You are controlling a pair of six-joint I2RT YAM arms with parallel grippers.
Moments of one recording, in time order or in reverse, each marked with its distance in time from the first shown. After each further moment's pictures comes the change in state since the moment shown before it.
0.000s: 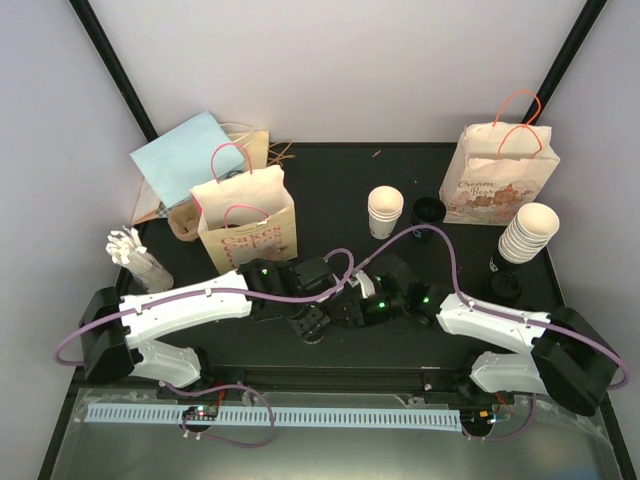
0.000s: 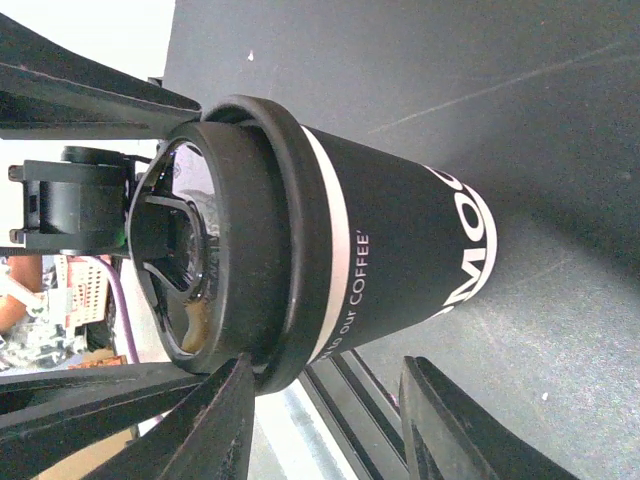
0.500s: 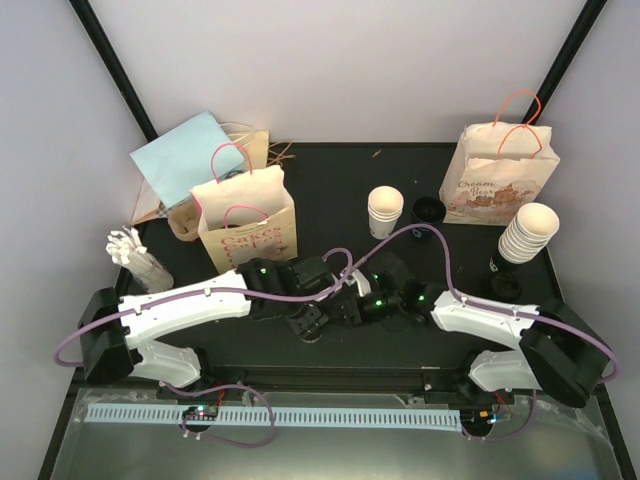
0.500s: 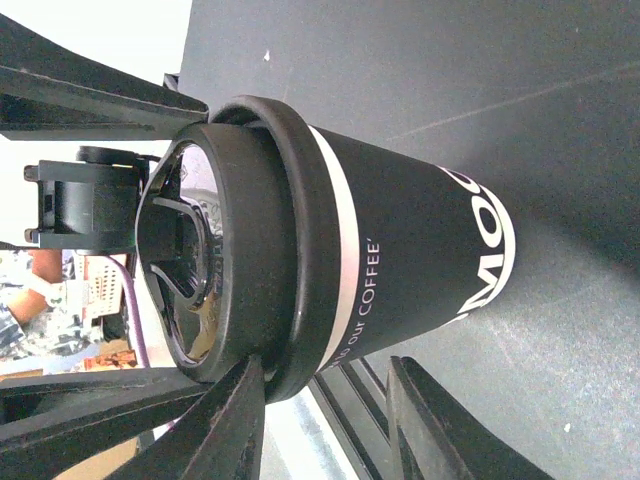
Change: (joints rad) left arm 0.002 -0.001 -0.005 -0.001 0.002 0.003; right arm -0.006 0.060 0.002 0.066 -0.038 0.003
